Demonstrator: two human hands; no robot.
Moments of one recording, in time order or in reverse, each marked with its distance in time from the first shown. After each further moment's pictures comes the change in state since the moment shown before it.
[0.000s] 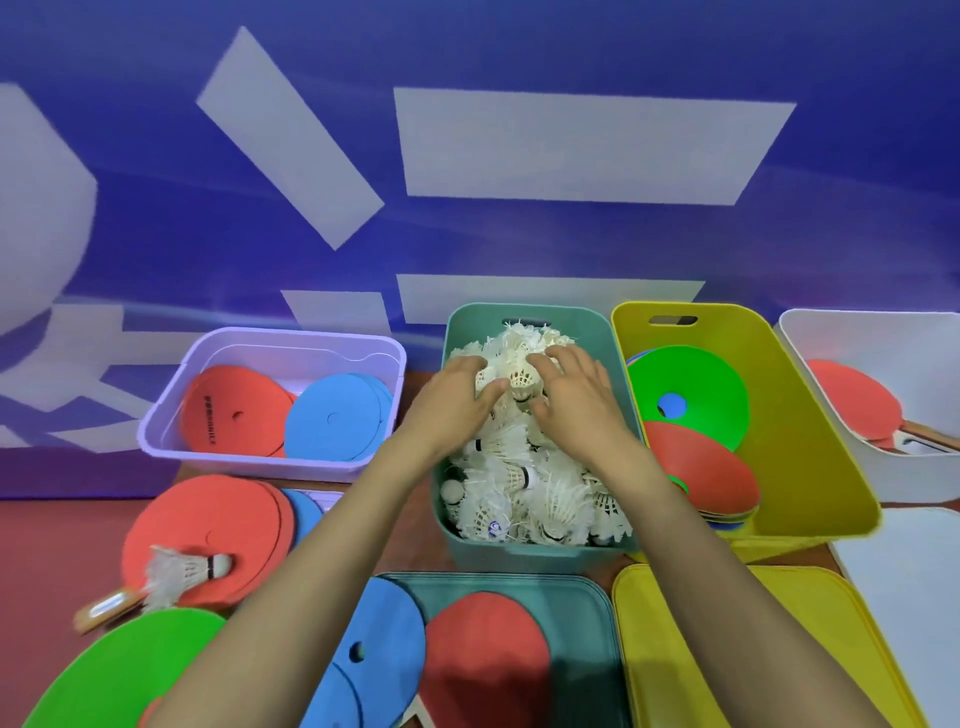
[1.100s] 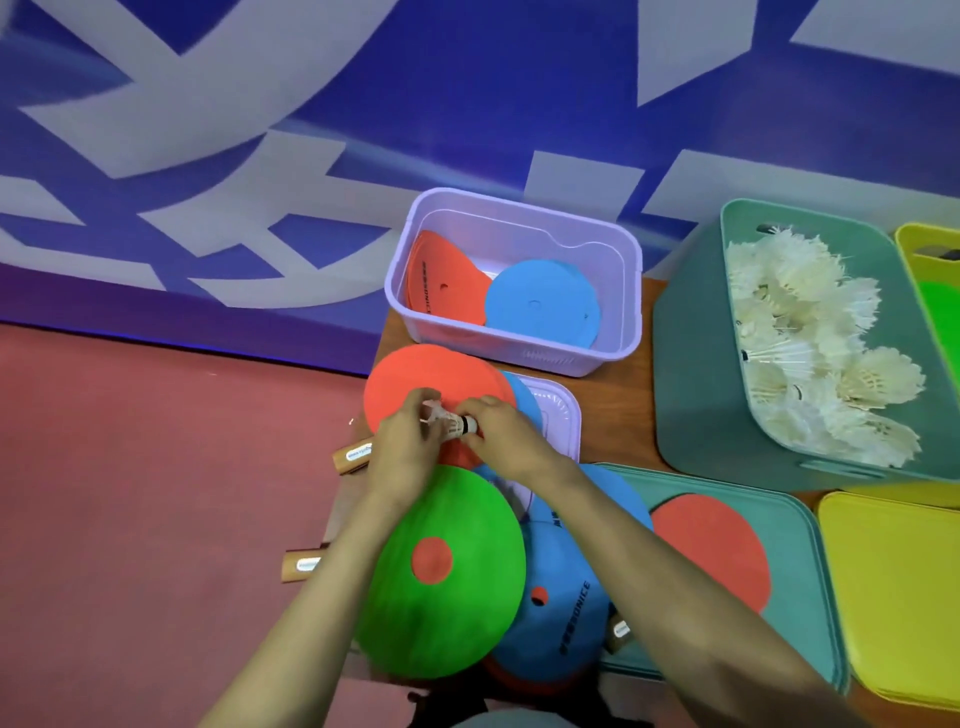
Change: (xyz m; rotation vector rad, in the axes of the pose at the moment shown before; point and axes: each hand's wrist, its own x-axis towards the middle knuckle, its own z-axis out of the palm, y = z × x) left_hand -0.199 -0.308 -0.063 -0.354 0.200 -0.400; right_hand -0.038 -0.329 0.194 0.335 -0.487 -0.118
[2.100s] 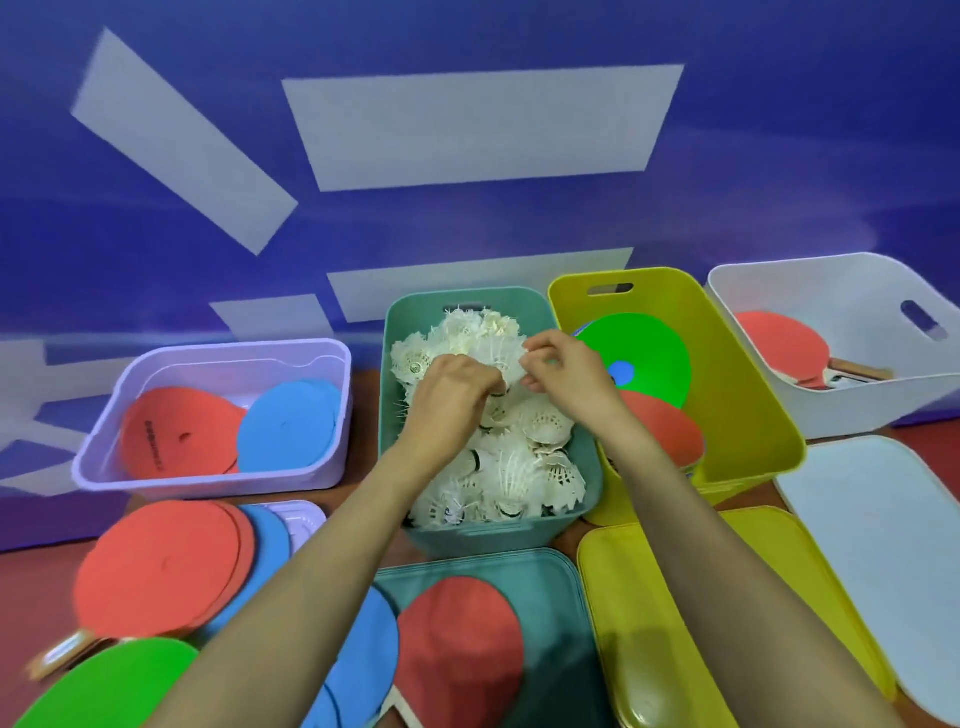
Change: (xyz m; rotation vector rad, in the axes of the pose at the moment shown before) left_hand 0.026 0.320 0.249 0.437 -0.020 0.969; right_hand -0.153 0.268 -0.294 0.606 0.603 0.250
